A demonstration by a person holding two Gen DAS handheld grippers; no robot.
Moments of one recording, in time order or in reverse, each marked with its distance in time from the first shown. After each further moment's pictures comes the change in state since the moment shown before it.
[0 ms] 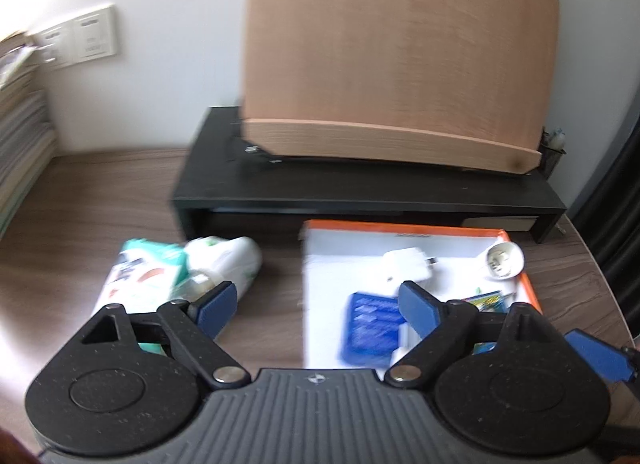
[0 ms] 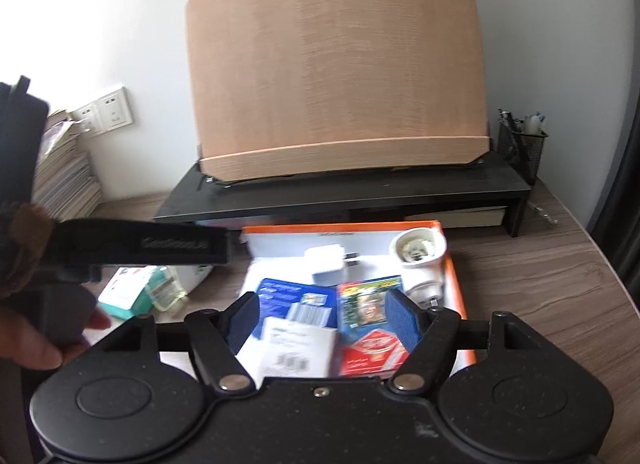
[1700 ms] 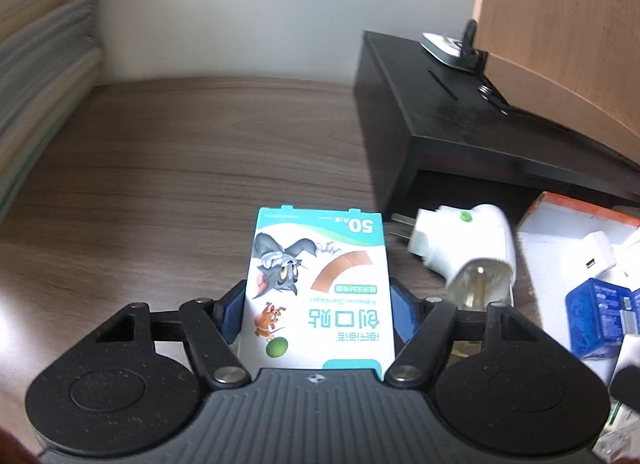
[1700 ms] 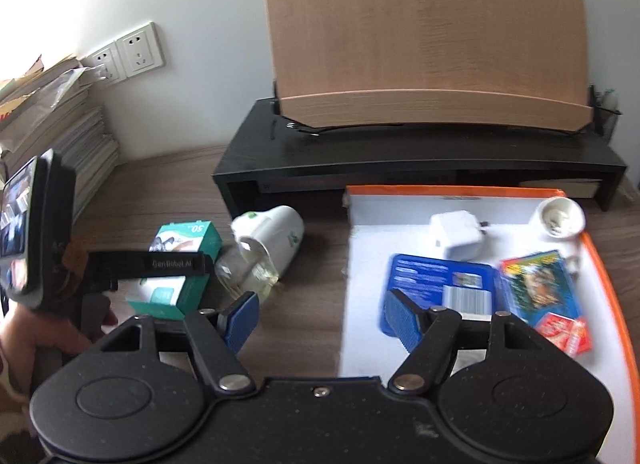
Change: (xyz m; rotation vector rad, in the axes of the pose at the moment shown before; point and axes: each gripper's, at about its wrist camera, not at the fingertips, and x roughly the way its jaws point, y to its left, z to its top) left arm 0.083 0.166 -0.014 -0.049 0.103 0.044; right arm 0.086 0.111 0.003 -0.003 0.126 0.026
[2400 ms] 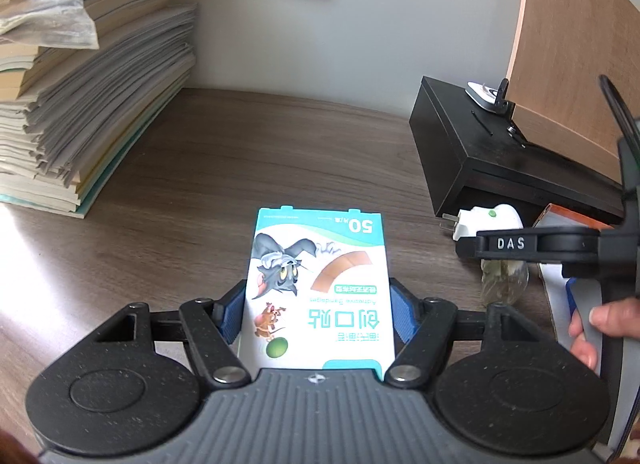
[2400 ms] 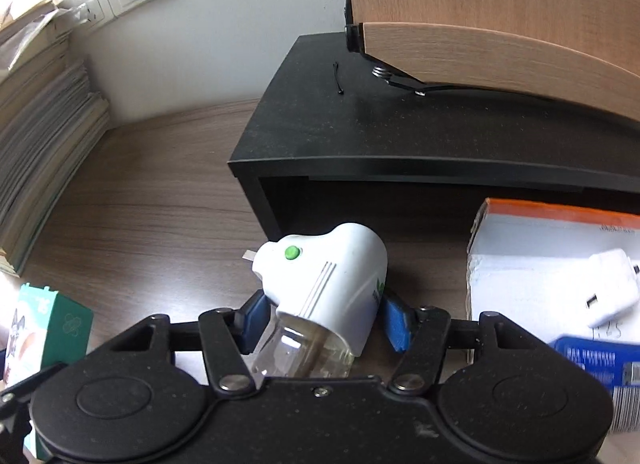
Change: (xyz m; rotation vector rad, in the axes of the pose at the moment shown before) left arm -0.074 0.051 -0.030 -0.092 -0.072 0.043; right arm 0.121 0.047 0.032 -0.042 0.135 0.037
